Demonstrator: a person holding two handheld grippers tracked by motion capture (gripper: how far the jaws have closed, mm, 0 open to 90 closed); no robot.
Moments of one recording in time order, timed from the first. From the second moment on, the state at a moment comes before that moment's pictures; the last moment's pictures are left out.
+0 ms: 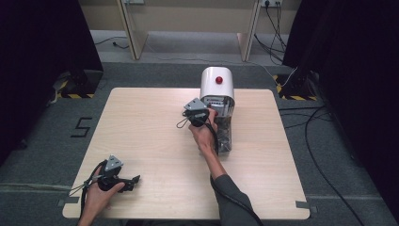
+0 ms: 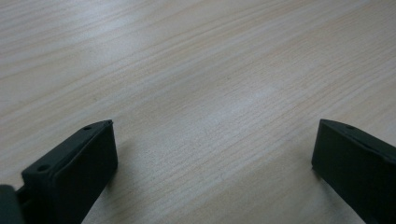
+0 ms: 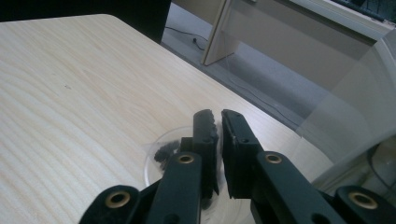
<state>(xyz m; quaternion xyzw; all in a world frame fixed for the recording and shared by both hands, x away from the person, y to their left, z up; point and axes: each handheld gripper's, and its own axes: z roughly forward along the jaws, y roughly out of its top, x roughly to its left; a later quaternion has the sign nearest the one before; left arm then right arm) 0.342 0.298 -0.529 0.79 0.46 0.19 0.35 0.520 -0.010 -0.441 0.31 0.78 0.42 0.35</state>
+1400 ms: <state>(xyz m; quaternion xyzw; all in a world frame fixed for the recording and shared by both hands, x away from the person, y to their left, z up) 0.342 0.298 -0.529 0.79 0.46 0.20 0.35 0.476 -0.047 -0.427 0.30 0.78 0.52 0.19</state>
